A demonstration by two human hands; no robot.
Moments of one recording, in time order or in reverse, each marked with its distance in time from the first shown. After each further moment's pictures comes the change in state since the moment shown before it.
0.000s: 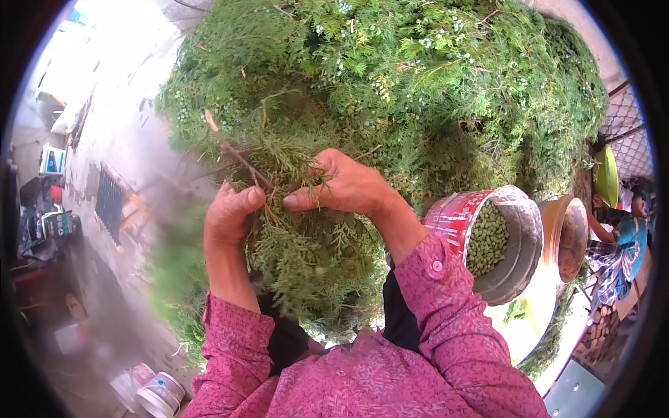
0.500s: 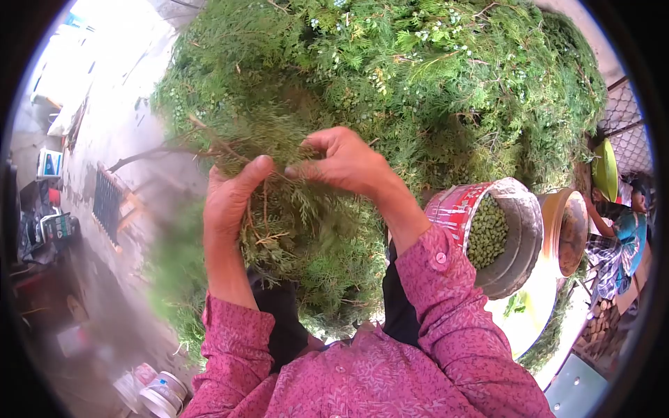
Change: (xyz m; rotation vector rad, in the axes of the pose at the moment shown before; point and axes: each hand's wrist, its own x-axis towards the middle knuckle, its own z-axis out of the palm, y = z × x) left_hand 0.011 0.002 0.017 0.174 0.218 0.067; right_hand 0.007 0.013 -0.010 0.001 0.137 0.041
